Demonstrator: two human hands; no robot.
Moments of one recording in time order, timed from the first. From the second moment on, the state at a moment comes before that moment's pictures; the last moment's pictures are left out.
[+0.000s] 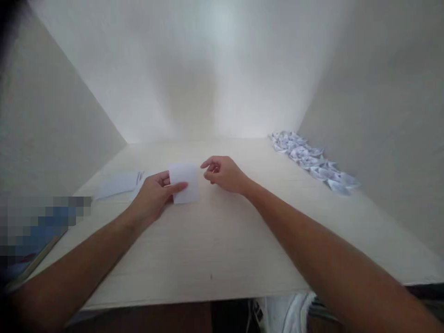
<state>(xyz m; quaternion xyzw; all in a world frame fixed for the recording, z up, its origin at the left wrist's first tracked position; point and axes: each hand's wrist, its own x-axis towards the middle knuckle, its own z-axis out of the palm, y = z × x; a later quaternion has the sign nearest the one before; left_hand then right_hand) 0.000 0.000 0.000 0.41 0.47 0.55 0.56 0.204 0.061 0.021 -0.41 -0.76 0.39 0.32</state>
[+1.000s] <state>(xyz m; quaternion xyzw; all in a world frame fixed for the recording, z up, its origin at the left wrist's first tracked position) -0.006 0.003 0.008 0.43 0.45 0.65 0.44 0.194 0.048 0.009 -0.28 -0.84 0.26 0.38</state>
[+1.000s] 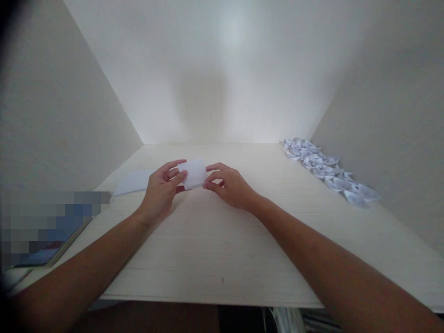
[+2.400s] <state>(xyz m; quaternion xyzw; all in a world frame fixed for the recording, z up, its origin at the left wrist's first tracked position) 0.000 -0.006 0.008 0.50 0.43 0.60 0.44 0.183 0.034 0.017 -0.33 -0.68 0.42 0.51</state>
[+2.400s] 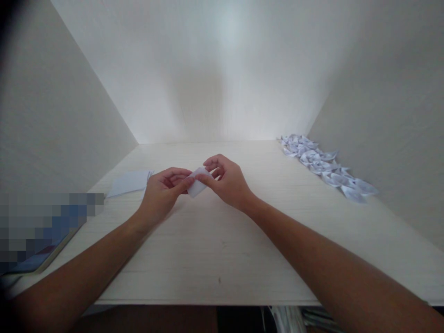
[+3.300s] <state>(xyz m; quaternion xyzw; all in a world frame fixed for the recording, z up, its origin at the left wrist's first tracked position) 0.002 -0.013 0.014 0.51 0.47 0.61 0.38 0.183 0.038 0.018 -0.30 -0.63 0.51 0.50</state>
